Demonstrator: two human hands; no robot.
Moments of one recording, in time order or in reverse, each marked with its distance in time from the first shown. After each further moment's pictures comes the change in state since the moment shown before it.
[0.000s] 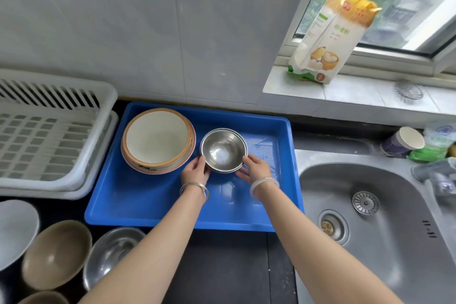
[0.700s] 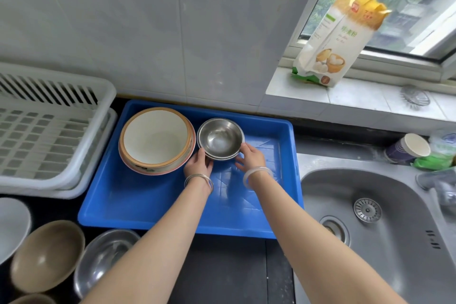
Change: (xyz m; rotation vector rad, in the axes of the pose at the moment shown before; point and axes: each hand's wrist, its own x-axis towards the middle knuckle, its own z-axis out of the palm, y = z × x) left_hand 0.015 0.005 0.024 -0.148 0.050 -0.038; right_hand 0.031 -0.014 0.023 -0.085 0.009 -0.046
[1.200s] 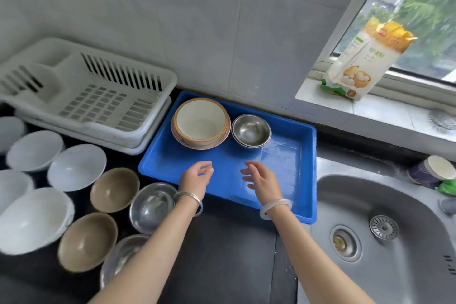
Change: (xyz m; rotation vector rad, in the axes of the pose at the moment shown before) left_hand -0.104 0.034 -0.114 0.681 -0.045 0.312; right_hand -0.133 0.036 -0.016 -0.441 -0.246 -0.319
